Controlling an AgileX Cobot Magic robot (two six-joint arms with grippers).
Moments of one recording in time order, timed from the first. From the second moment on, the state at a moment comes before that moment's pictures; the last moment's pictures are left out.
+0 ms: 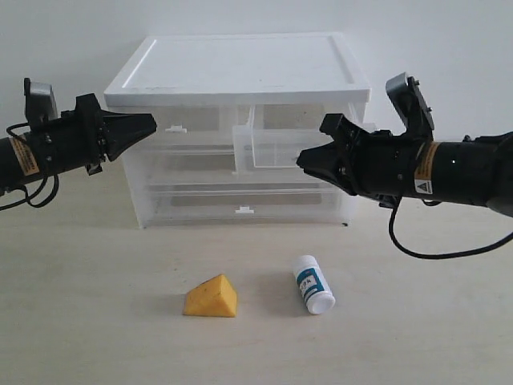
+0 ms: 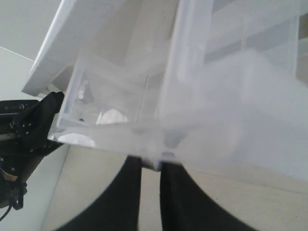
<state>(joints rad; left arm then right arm) 0.05 2.09 -1.15 1.13 -1.21 -1.60 0.24 1.78 -0.88 -1.04 -0.76 1.66</state>
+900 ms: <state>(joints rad) 0.05 2.09 -1.15 1.13 -1.21 -1.60 0.24 1.77 -0.84 -1.23 -0.88 1.73</state>
